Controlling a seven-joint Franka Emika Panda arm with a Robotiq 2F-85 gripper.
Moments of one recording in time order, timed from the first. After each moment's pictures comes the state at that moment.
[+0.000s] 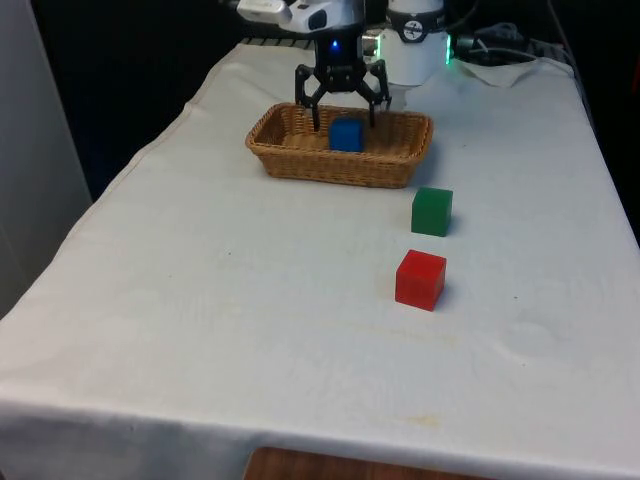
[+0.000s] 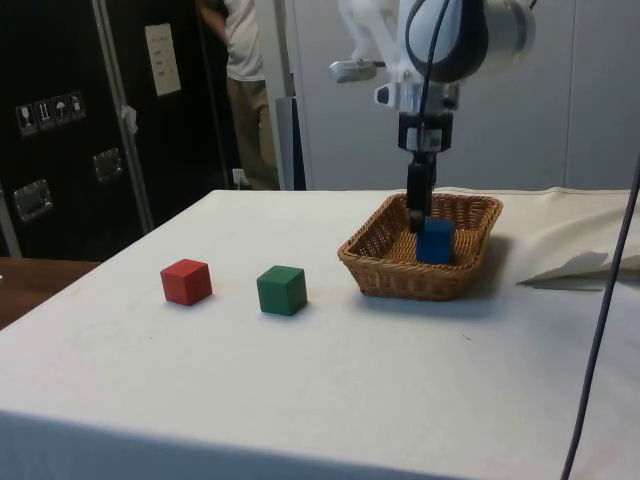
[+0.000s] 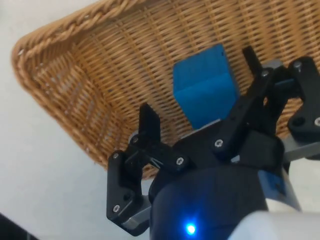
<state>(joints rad) 0.04 -0.01 -0.28 -2.78 0.24 2.84 -0.54</state>
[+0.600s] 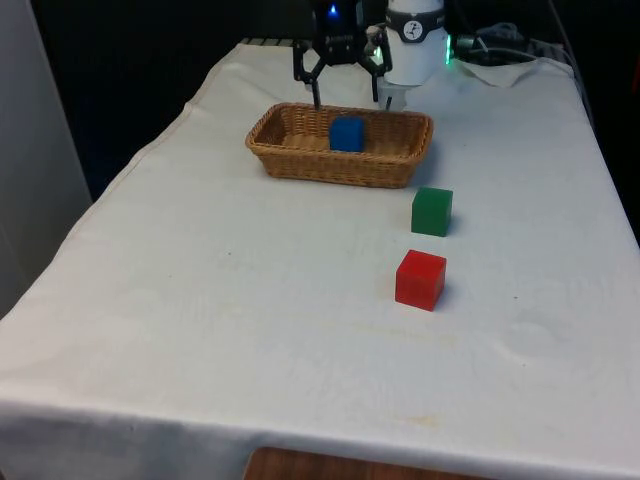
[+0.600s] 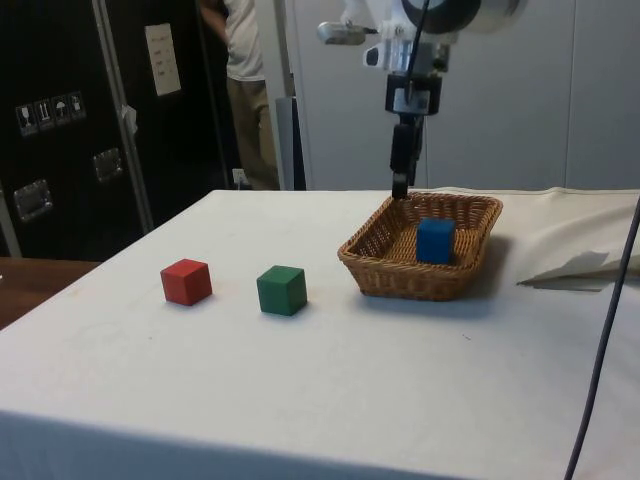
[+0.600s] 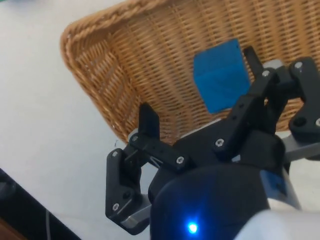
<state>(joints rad) 0.03 -0.14 -0.28 -2.75 0.20 2.70 -0.52</state>
